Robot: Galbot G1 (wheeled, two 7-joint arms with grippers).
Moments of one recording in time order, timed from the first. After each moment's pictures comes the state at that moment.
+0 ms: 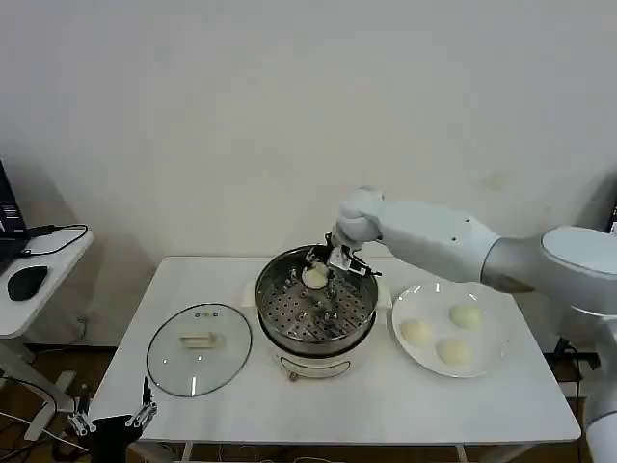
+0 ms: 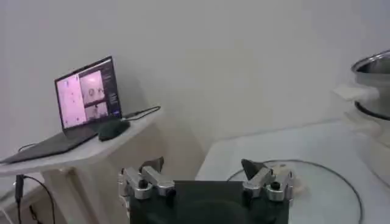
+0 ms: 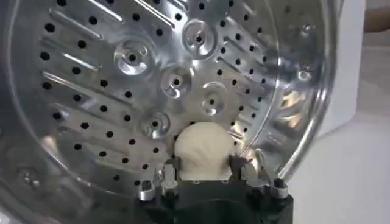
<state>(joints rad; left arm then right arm) 1.89 -1.30 -0.64 -2.21 -0.04 0.07 -0.41 0.42 1.25 -1.26 1.02 -0.33 0.44 -0.77</state>
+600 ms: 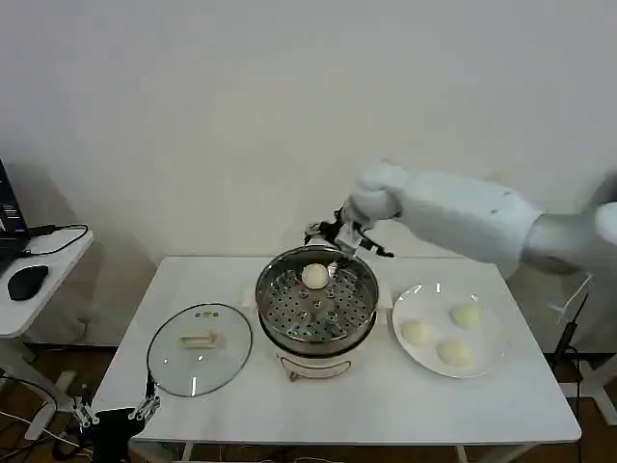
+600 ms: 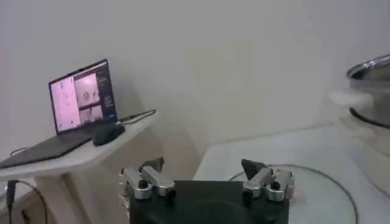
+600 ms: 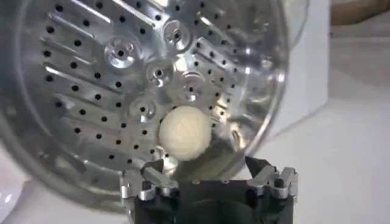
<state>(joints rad) 1.87 -1.26 -0.63 -2.22 -0.06 0.10 -0.41 0.64 1.07 -1.35 1.25 -0.08 0.30 -0.79</state>
